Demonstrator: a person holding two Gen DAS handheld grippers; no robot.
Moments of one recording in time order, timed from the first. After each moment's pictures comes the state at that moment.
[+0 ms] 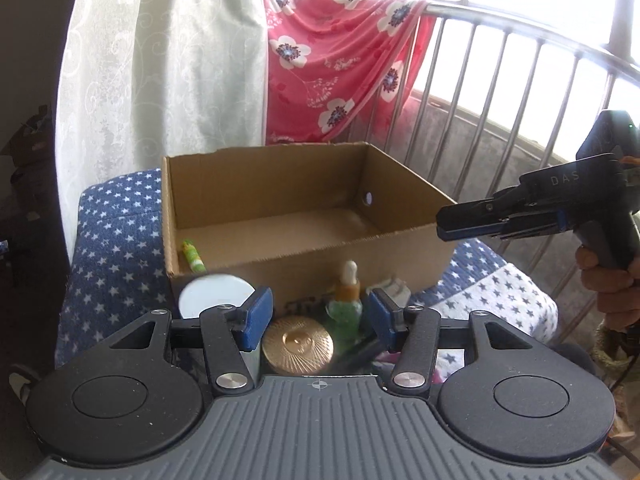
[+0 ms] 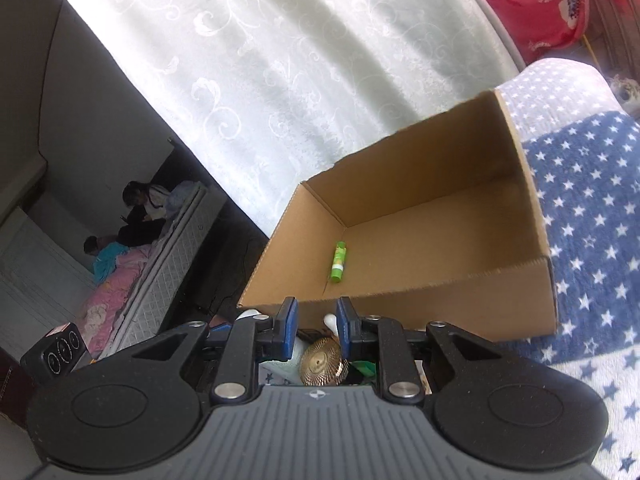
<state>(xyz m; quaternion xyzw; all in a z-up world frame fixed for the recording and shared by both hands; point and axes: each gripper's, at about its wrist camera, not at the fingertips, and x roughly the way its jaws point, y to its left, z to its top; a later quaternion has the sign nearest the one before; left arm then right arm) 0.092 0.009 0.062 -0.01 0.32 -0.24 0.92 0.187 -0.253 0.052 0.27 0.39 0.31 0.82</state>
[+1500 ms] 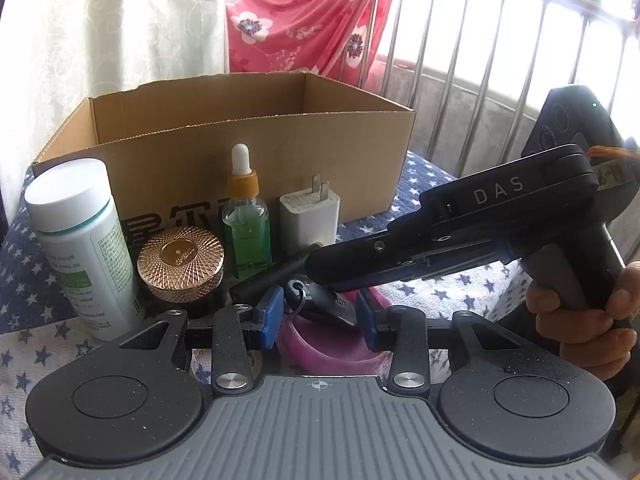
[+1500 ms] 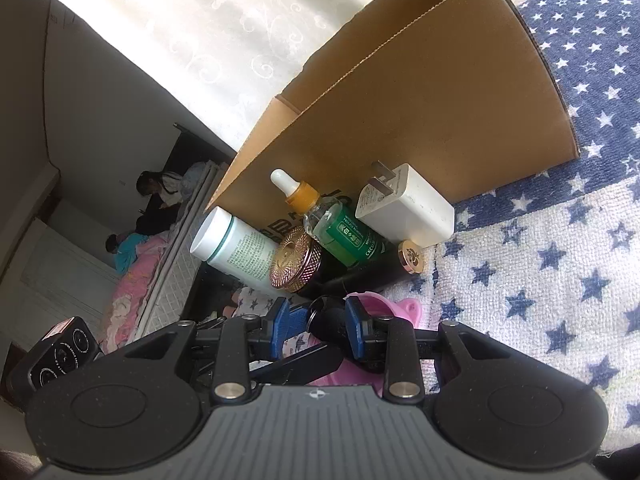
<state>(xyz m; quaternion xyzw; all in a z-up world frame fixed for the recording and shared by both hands) 0.063 -0.055 -0.008 0.03 0.32 -0.26 0.91 0.147 -0.234 -0.040 0.30 0.42 0.35 0.78</state>
